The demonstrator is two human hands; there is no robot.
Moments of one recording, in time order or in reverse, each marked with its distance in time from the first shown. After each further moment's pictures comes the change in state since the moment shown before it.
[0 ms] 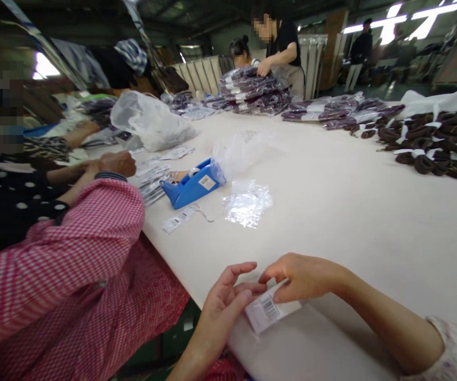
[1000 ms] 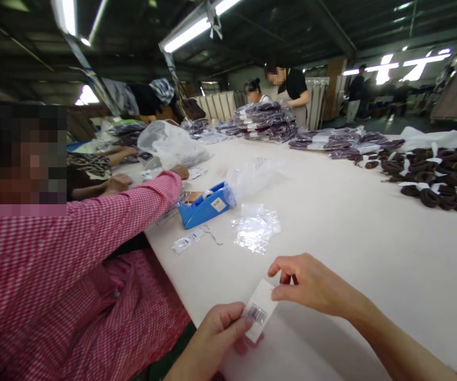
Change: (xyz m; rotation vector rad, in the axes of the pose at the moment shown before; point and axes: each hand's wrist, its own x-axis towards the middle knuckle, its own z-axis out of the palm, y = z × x) left_hand 0.001 0.025 -0.024 0.505 -0.062 -0.083; right_hand 0.001 -0.034 -0.014 -0.036 0.453 0.083
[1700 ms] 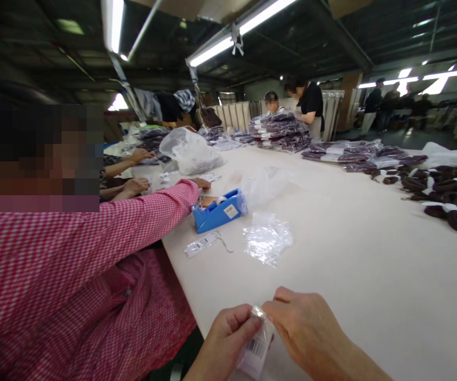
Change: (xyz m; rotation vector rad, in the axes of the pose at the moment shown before) left_hand 0.010 -0.013 0.002 -0.192 0.131 0.098; right_hand 0.001 -0.005 0.049 -0.458 0.100 -0.254
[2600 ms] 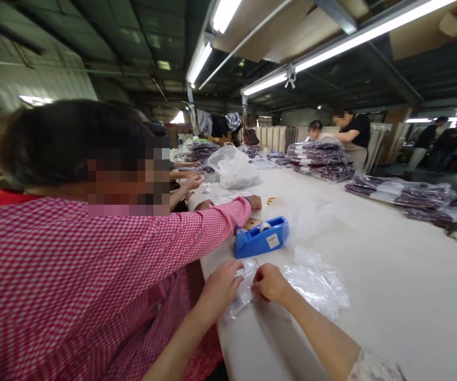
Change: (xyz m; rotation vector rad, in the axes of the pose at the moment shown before) left_hand 0.056 0.043 -0.171 0.808 0.495 0.301; right_hand 0.242 -0.012 0.085 0.338 -0.279 0.229
